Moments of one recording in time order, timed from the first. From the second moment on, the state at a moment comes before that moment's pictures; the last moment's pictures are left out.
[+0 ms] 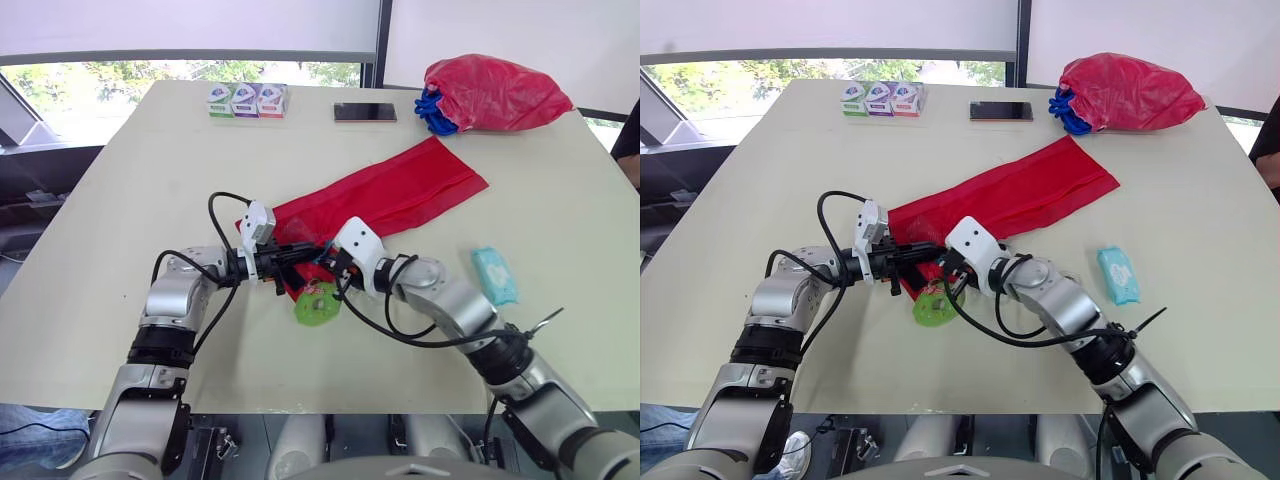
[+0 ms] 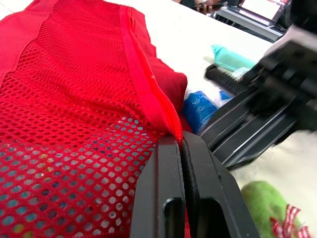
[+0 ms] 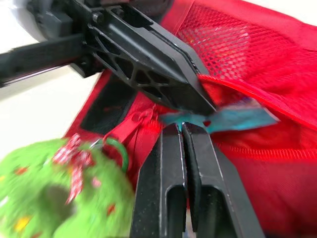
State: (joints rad) left arm -0.47 0.56 -0.01 0.26 -0.42 0.39 -1.20; right arm -0.59 -0.15 0.54 -0.02 0.22 0.63 0.42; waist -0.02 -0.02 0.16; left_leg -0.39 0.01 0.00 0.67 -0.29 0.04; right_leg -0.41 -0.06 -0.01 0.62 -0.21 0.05
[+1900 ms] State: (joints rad) left arm -0.82 0.71 -0.01 0.95 -0.04 -0.35 -1.25; right arm 0.16 -0.67 -0.36 -0.72 0.75 0.46 0.76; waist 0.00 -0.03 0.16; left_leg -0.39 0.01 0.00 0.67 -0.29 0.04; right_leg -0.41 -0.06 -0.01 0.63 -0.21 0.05
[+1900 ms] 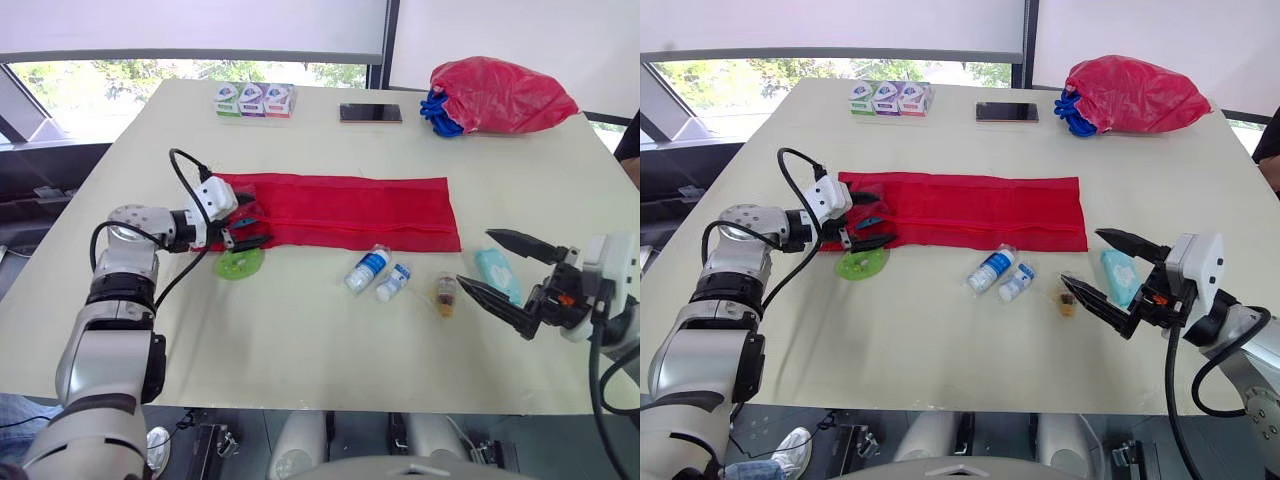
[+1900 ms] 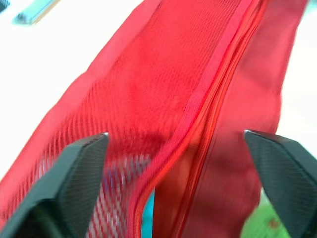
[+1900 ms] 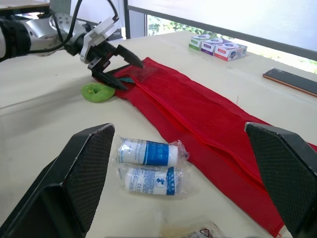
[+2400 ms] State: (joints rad) left arm -1.03 0.48 -0.23 1.13 0.21 -0.42 -0.98; right arm 0.10 -0.68 -0.33 -0.73 0.76 0.48 0.71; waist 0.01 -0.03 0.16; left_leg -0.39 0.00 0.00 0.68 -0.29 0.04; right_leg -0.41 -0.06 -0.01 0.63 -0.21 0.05
